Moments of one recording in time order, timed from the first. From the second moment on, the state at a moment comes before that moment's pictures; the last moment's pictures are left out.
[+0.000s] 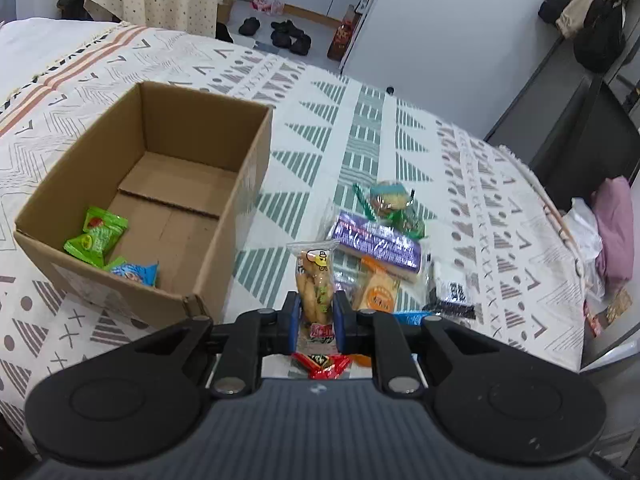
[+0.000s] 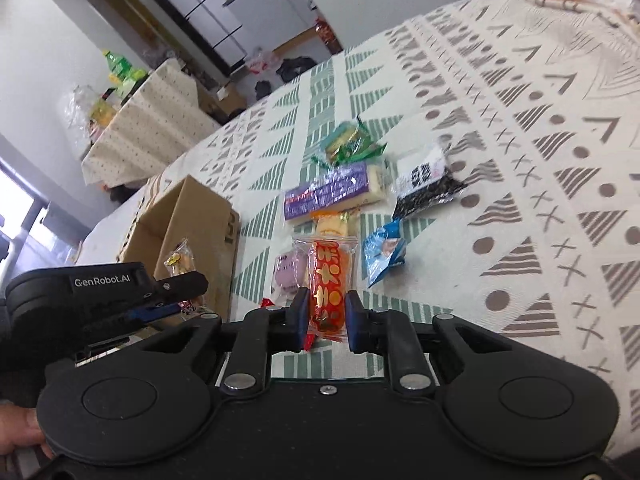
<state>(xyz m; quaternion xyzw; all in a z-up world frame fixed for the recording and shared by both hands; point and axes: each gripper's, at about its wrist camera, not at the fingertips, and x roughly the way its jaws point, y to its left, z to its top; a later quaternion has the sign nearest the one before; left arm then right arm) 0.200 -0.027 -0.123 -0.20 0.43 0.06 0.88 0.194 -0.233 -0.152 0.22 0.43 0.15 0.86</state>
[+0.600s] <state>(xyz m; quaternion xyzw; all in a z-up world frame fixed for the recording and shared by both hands) 0.202 0.045 -0.080 -0.29 0.38 0.05 0.88 0.192 -0.182 -0.085 0.19 0.38 0.17 0.89</state>
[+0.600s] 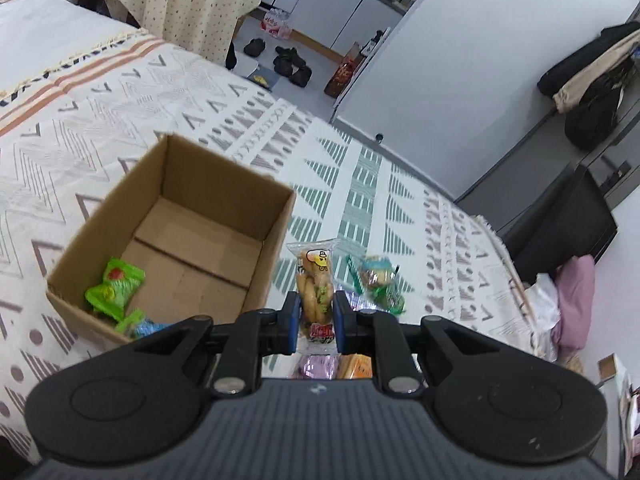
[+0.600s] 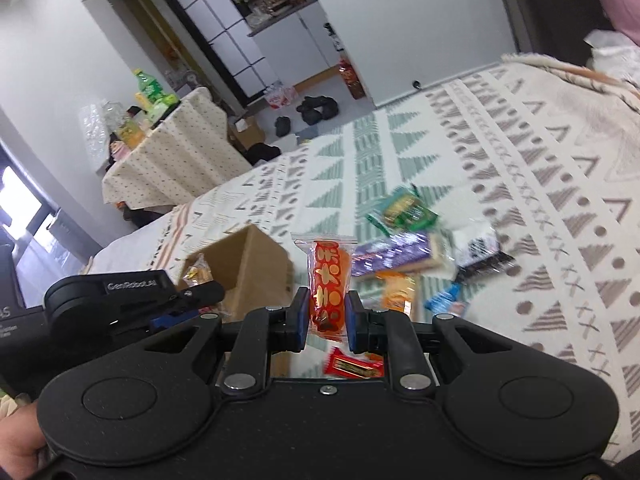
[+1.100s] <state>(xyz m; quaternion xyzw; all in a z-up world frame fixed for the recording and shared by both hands) 0.198 0.131 -0.068 -0.35 0.34 0.10 0.87 0.207 -0.105 -0.073 0.16 0.37 0.22 0.89</state>
